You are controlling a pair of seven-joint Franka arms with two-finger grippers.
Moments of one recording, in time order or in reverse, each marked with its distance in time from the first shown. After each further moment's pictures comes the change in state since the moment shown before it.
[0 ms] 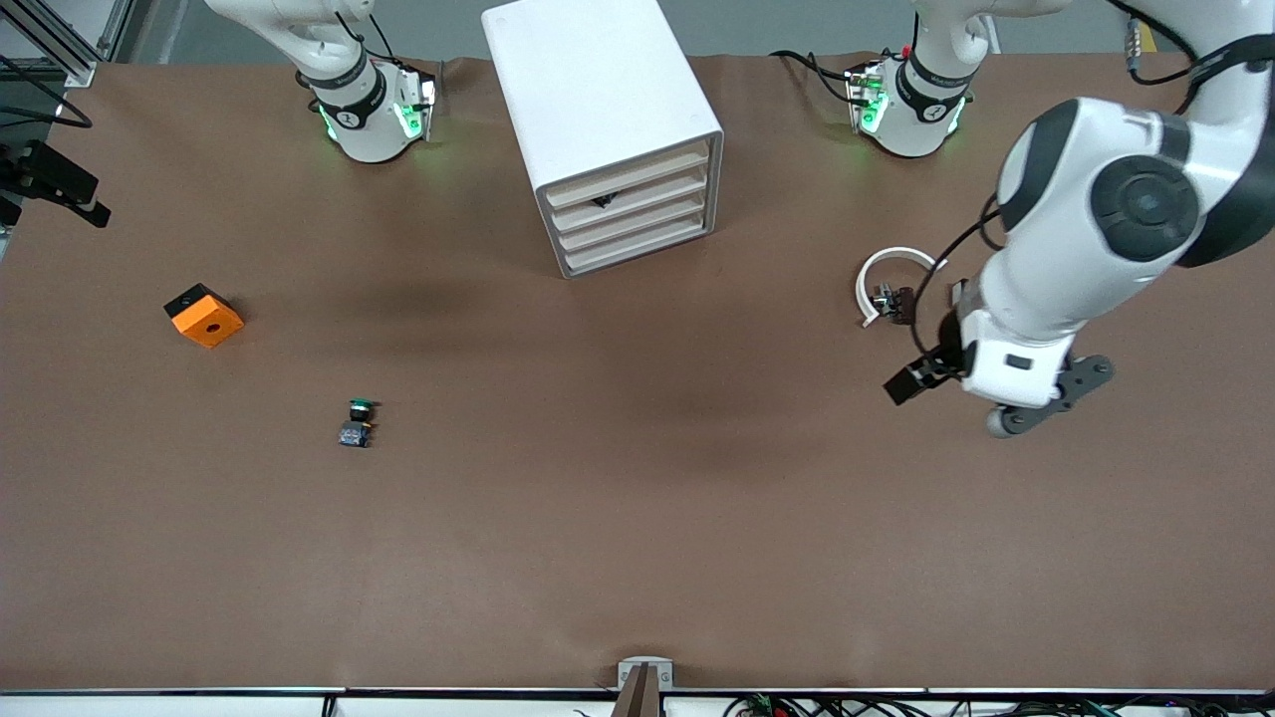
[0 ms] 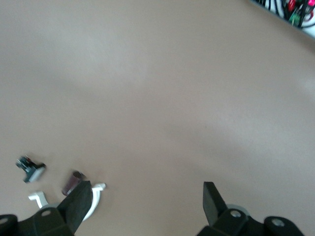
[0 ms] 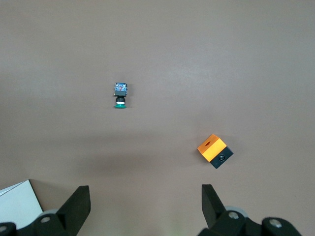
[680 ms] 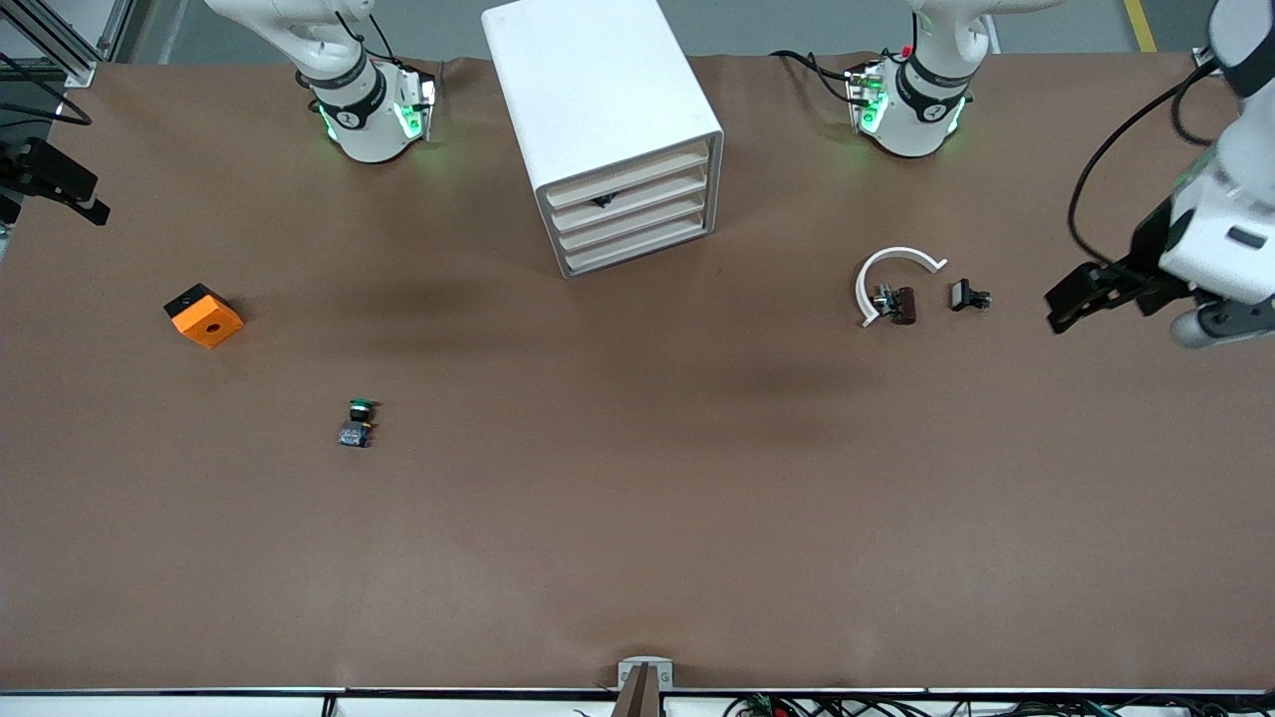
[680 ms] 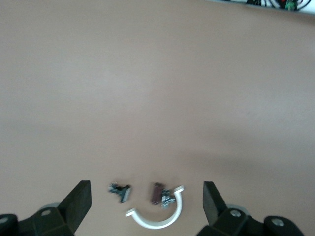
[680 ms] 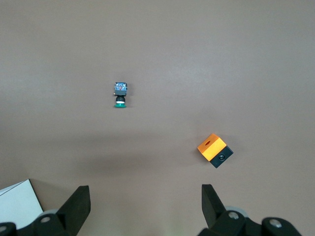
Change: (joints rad) left arm 0.107 -0.241 0.093 -0.050 0.000 -0.150 0.543; right arm 0.000 -0.006 -0.001 -0.007 0.000 0.000 0.000
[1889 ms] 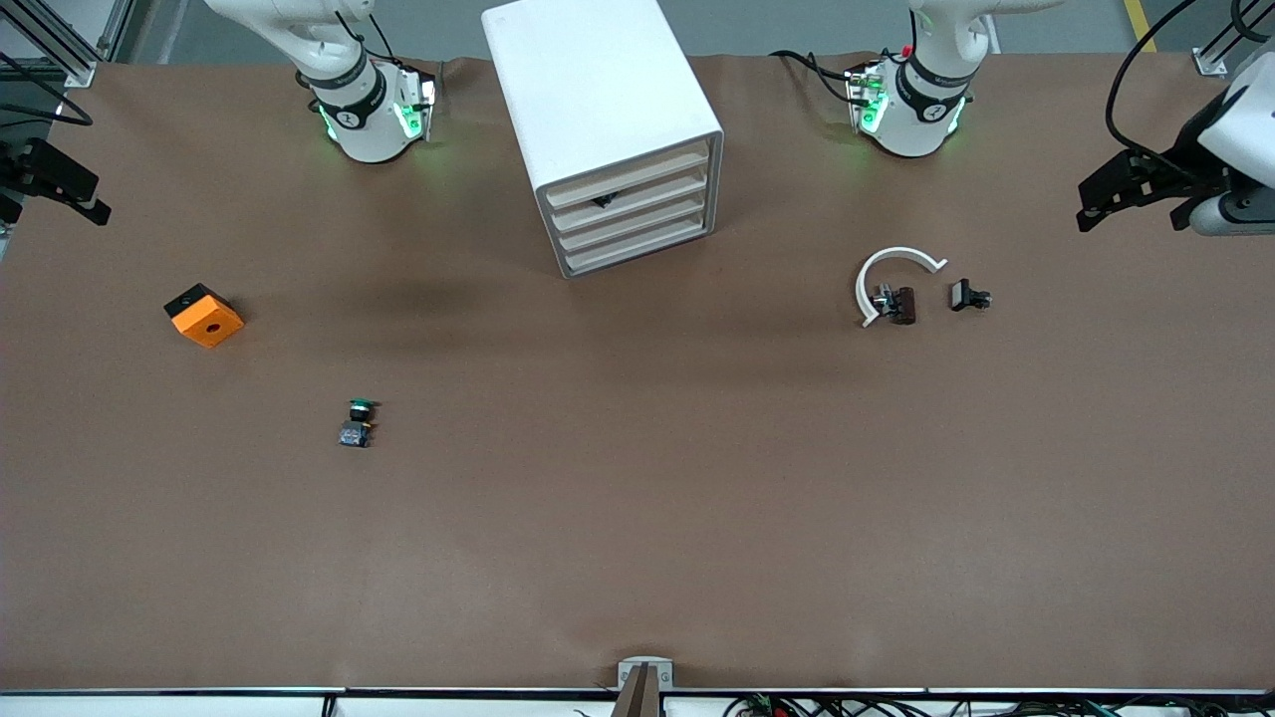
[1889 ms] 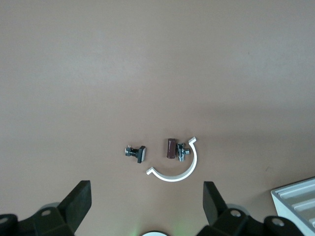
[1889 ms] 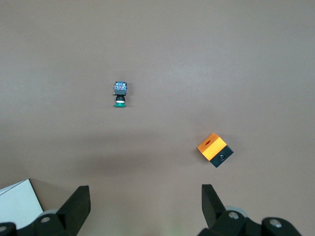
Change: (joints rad) left arm -0.006 -0.165 0.042 -0.135 -0.069 -0.123 0.198; right arm 0.000 -0.001 -0.001 -0.003 0.000 0.000 0.000
